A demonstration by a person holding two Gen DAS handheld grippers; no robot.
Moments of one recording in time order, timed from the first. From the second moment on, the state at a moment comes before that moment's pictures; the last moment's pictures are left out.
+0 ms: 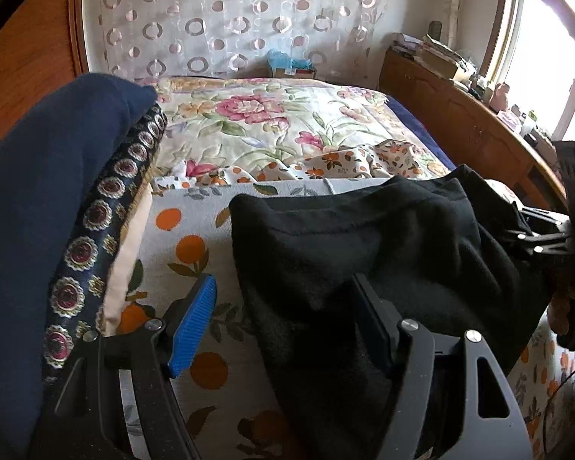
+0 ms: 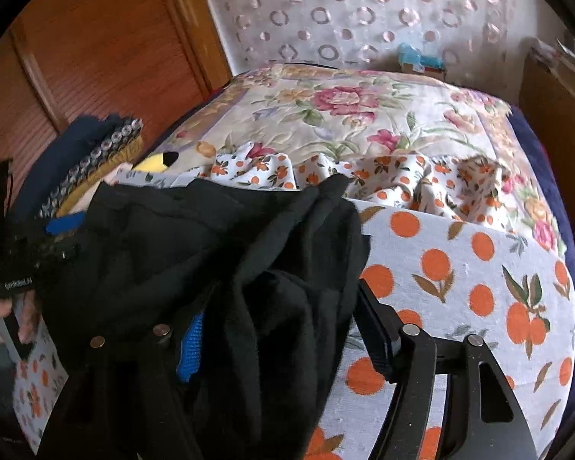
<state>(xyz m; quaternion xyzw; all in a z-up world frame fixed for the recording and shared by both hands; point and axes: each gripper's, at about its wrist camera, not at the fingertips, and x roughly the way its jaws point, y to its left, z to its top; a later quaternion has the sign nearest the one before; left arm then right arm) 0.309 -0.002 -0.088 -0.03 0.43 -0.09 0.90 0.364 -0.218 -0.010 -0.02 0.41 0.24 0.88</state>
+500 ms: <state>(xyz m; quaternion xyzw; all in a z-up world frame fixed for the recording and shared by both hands) 0.317 -0.006 -0.087 -0.03 0.44 -0.10 0.89 0.341 -0.250 0.015 -0.03 0.35 0.30 0.89</state>
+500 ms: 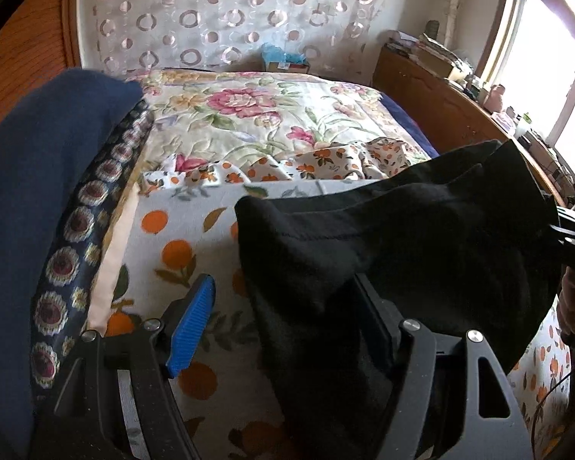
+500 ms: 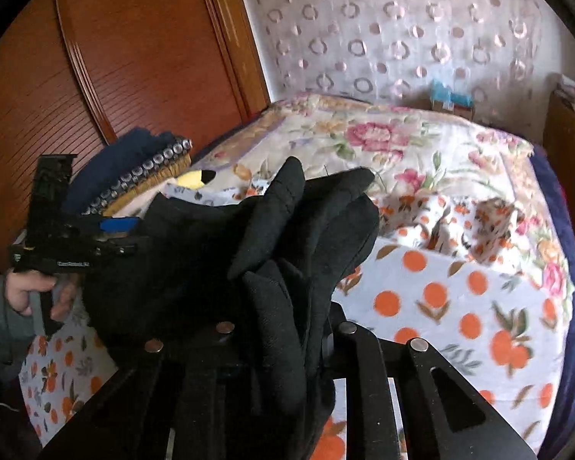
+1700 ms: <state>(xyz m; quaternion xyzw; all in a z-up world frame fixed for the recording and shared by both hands) 0.246 -0.019 0.014 -0.04 0.30 -0.20 0.93 0.320 -0.249 0.041 0.01 0.27 0.30 0.92</state>
